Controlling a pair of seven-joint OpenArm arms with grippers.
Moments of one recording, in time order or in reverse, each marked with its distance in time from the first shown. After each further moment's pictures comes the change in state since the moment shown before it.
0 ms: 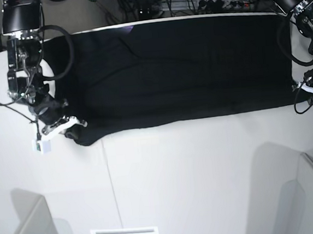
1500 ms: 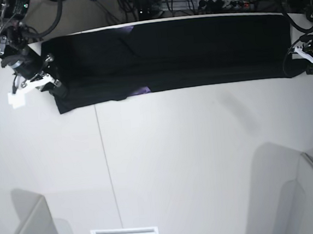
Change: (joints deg) left arm 18.9 -3.4 -1.5 10.1 -2.9 -1.0 -0.4; right arm -22.2 -5.3 19.8 18.4 17.6 -0.2 -11.4
